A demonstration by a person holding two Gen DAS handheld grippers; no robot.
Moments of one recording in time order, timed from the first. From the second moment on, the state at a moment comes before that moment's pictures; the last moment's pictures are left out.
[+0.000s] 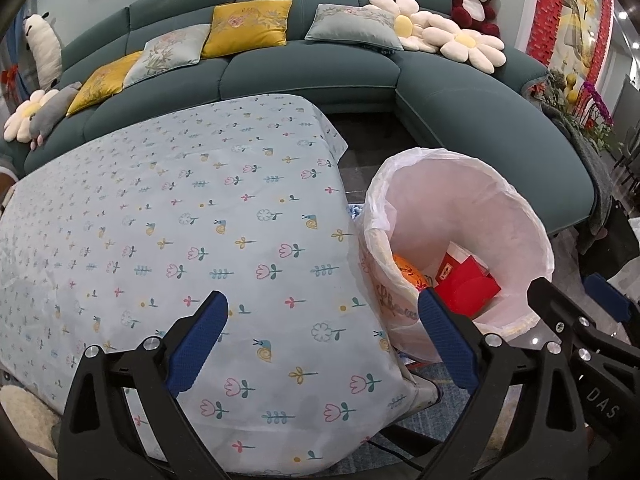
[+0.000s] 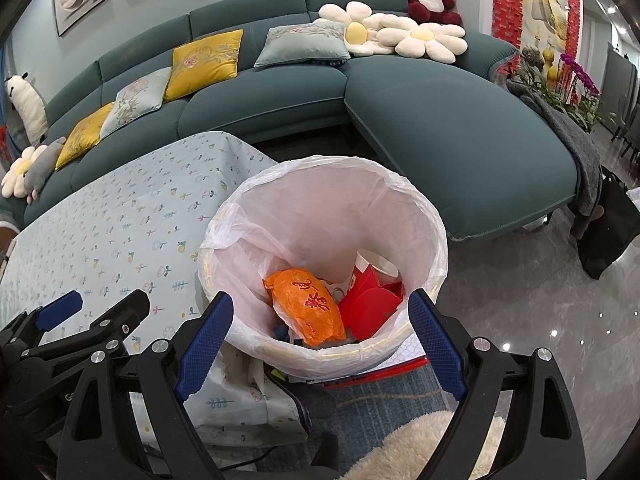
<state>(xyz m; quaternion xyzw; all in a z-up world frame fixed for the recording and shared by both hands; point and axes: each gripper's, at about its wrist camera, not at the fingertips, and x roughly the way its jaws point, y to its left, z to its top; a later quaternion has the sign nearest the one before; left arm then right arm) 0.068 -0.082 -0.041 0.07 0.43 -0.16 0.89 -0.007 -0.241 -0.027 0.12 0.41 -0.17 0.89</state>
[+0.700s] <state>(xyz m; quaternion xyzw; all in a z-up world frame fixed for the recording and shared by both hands) 0.069 -0.084 -0.041 0.07 0.43 -0.16 0.88 -0.007 -0.240 -0.025 0.12 0.41 -0.17 0.89</state>
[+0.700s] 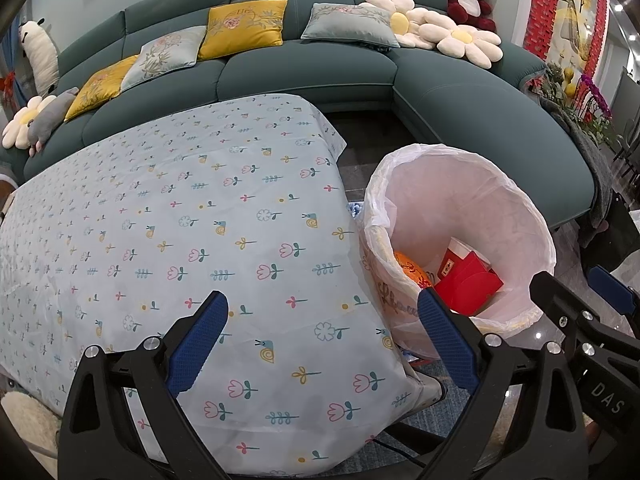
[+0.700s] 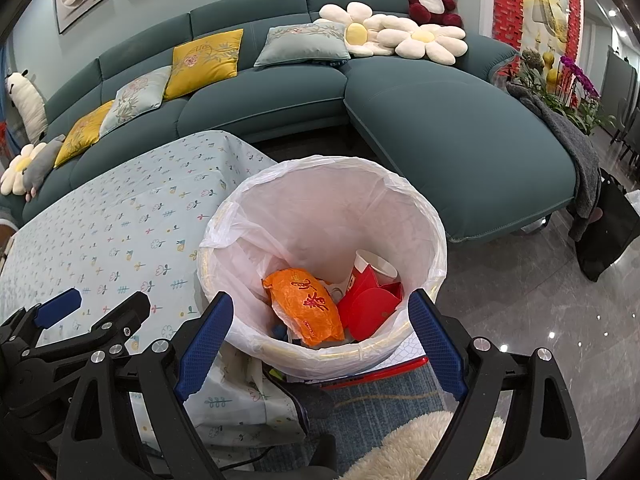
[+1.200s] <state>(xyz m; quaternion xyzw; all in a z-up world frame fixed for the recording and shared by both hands) 0.068 -0.085 -0.042 0.07 0.43 -0.16 0.88 -0.007 -0.240 -0.025 0.12 0.41 -0.17 0.89</state>
